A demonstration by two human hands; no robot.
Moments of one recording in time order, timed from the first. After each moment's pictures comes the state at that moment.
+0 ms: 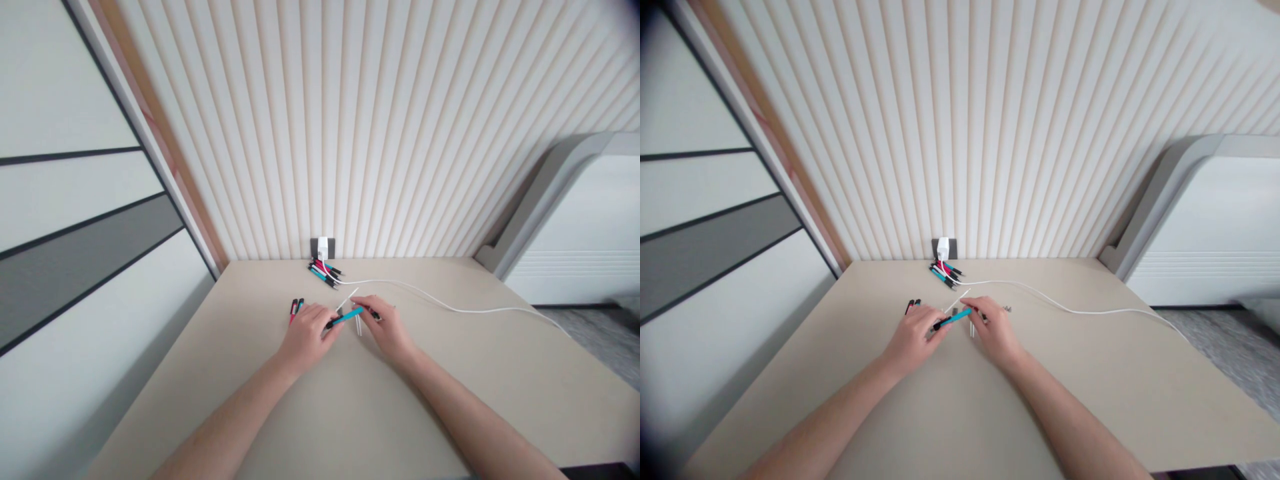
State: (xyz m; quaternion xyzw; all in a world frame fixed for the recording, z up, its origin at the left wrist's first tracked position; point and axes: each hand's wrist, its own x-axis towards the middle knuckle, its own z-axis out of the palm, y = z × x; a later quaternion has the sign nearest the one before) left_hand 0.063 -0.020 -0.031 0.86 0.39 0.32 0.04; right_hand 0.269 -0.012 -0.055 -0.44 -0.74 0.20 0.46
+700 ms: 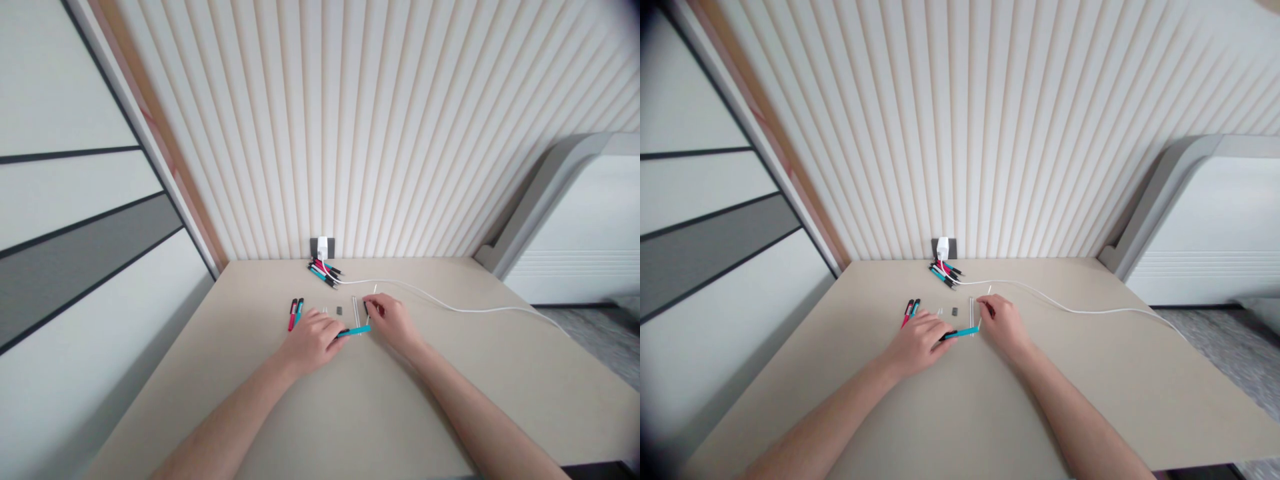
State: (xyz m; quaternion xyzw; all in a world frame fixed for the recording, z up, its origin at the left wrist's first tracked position) left_hand 0.064 -0.023 -0.031 0.92 0.32 0.22 -0.02; right_hand 0.290 0.000 -0.057 -0.56 -0.72 0.16 0.38
